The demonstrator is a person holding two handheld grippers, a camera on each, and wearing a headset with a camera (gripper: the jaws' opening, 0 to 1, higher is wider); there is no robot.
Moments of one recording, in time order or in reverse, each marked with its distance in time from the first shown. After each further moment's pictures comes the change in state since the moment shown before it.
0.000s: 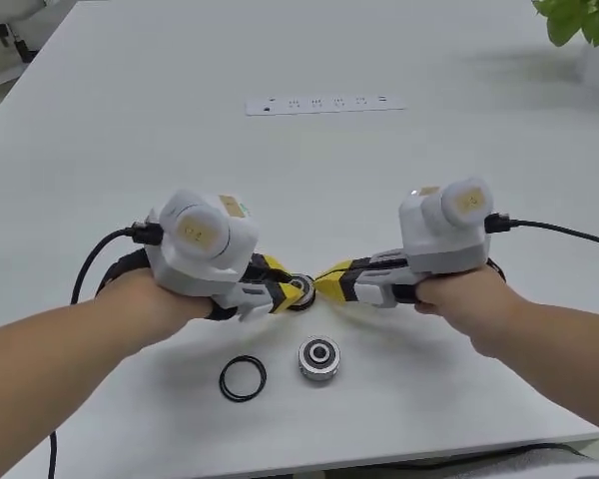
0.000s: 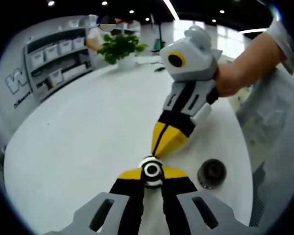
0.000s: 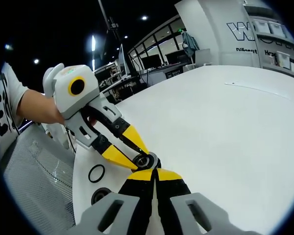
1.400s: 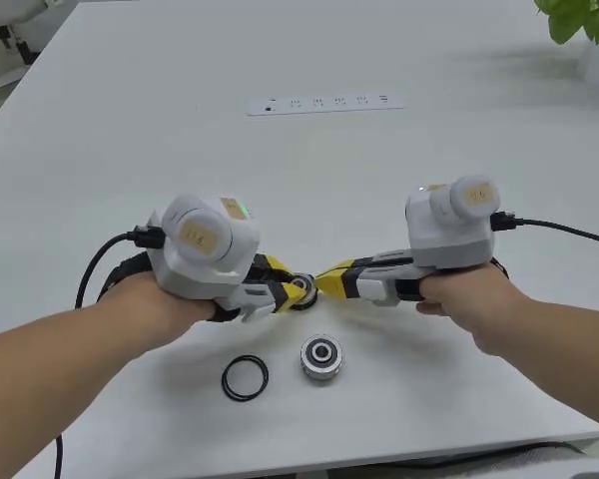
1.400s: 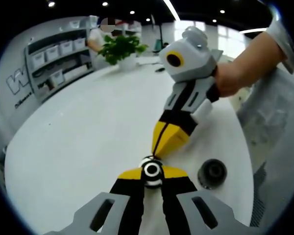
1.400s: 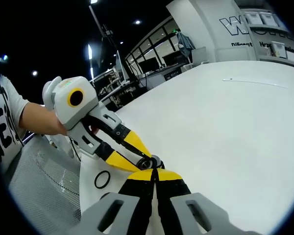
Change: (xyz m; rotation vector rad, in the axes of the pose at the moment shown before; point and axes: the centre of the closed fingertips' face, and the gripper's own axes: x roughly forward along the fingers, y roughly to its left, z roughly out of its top) left arm -0.002 -0.002 0.000 -0.001 -0.007 0.013; right arm 0.000 0.001 0.002 0.082 -0.031 0.027
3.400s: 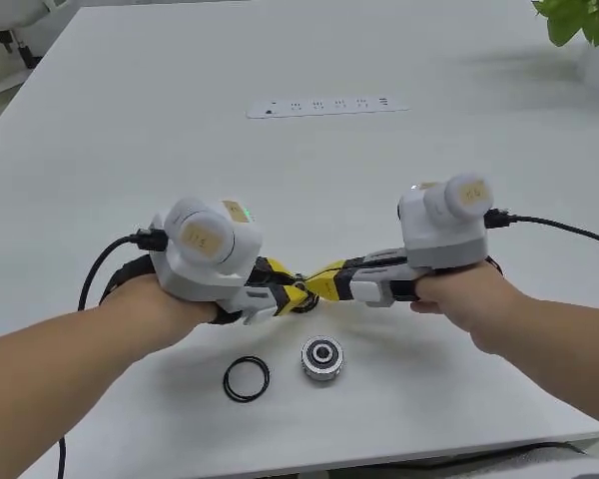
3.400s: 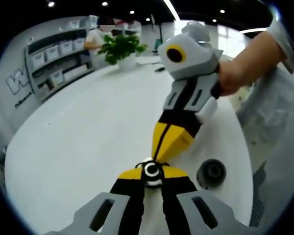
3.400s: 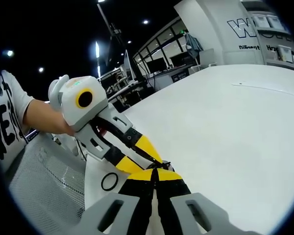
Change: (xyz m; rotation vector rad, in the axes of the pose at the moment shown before) left arm 0.003 0.003 -0.002 0.001 0.002 0.000; right arm 0.004 0.016 0.007 -0.038 -0.005 0.064
